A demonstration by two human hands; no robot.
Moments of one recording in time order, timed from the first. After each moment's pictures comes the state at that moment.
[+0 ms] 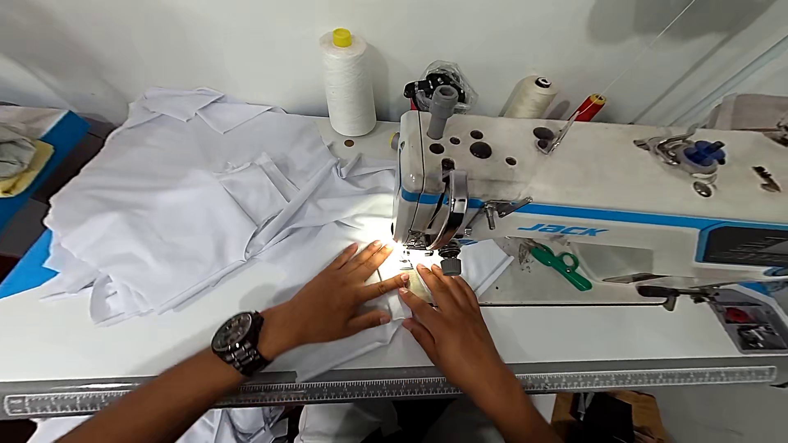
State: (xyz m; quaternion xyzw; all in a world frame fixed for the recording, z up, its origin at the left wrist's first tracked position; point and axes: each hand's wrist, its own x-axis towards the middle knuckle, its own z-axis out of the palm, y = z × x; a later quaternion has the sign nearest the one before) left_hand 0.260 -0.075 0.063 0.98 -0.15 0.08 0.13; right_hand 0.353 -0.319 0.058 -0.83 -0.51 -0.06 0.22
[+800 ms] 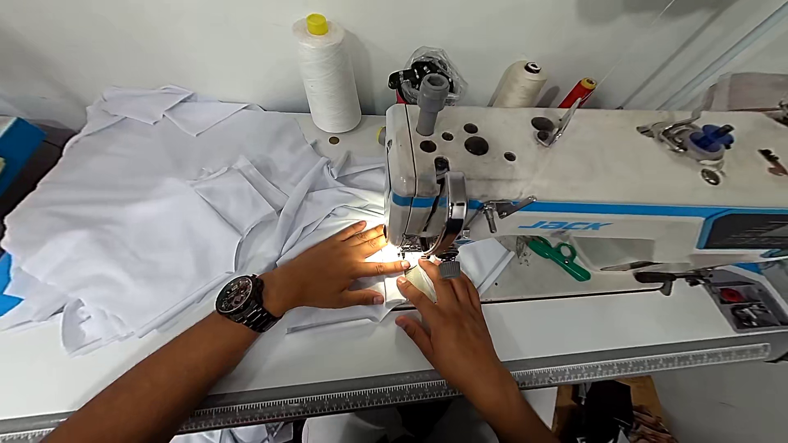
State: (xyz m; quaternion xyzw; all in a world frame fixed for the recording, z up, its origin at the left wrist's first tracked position) left_hand 0.308 -0.036 0.073 0.96 -0.26 0.05 0.12; right_hand 0.346 -0.310 0.061 -0.87 -0.44 -0.04 0.19
